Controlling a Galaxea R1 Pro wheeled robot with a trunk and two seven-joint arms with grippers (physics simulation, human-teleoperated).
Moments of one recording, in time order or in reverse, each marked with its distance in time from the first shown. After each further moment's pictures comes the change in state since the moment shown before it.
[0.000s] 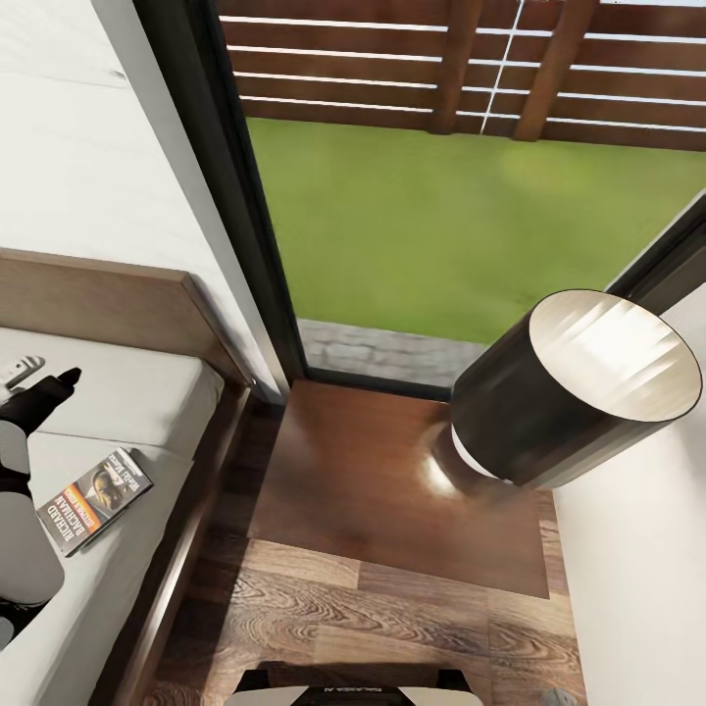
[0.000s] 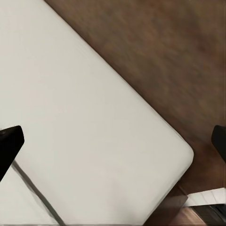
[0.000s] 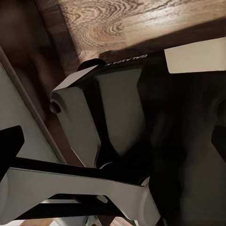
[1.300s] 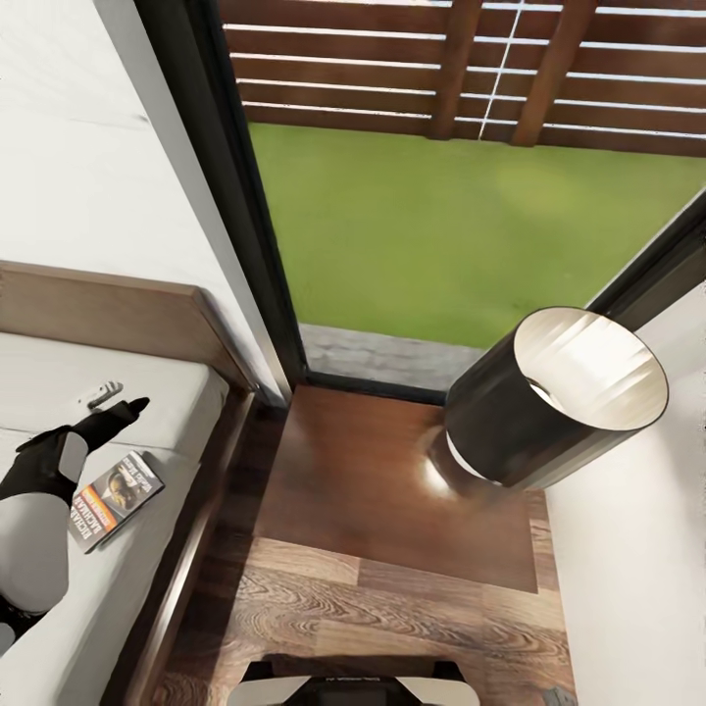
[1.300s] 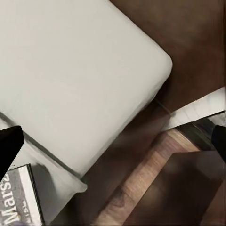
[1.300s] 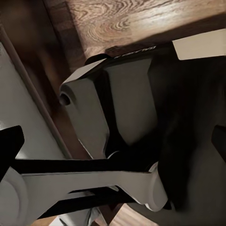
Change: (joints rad) left arm 0.000 -0.010 -0.160 0.258 -0.005 -0.009 0.000; right arm 0.000 0.000 0.001 0.000 -0.003 -0.005 -0.006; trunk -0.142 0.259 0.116
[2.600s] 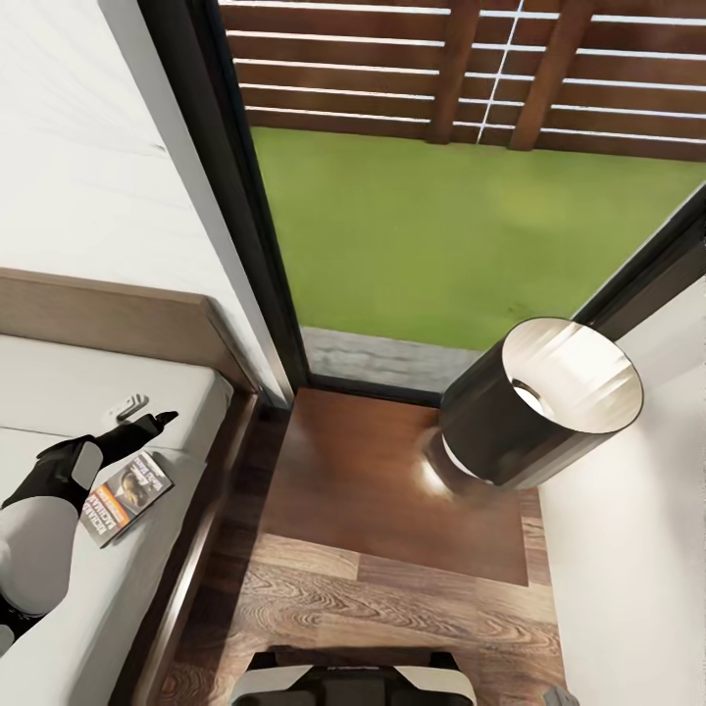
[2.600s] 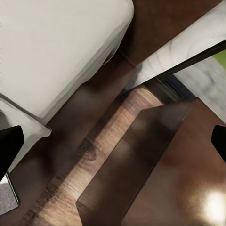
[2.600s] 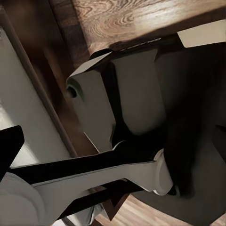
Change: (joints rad) left arm 0.000 0.000 -0.030 0.107 0.001 0.067 -0.124; right arm 0.000 -0.001 0.001 0.000 -0.006 0.000 -0.005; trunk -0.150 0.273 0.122
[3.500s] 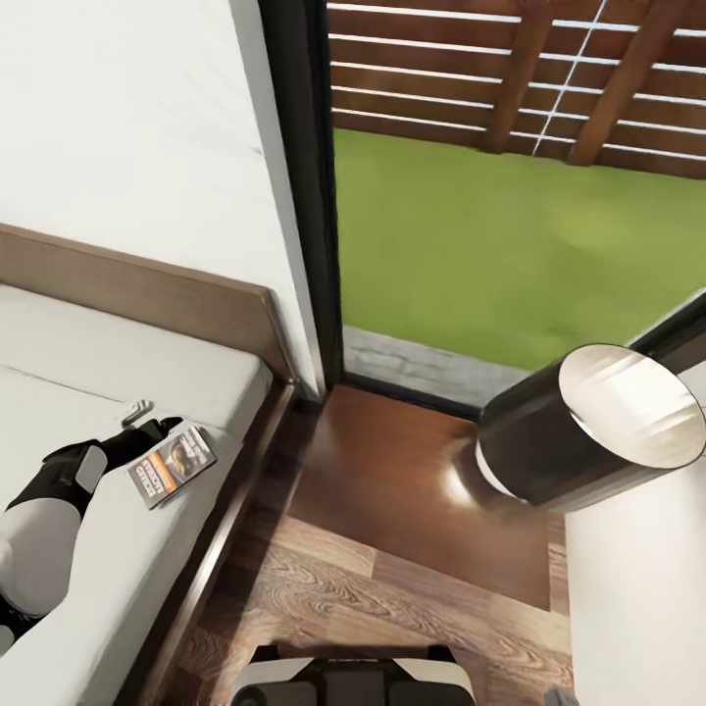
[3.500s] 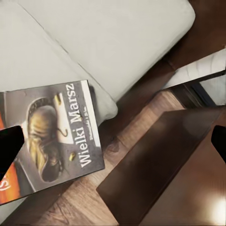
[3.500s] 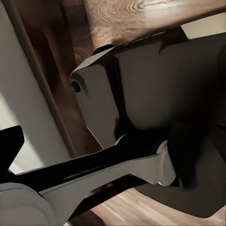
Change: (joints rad) left arm 0.002 0.000 -0.005 0.036 -0.002 -0.004 0.001; right arm 0.000 0.000 0.000 0.000 0.000 0.000 0.002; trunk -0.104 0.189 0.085
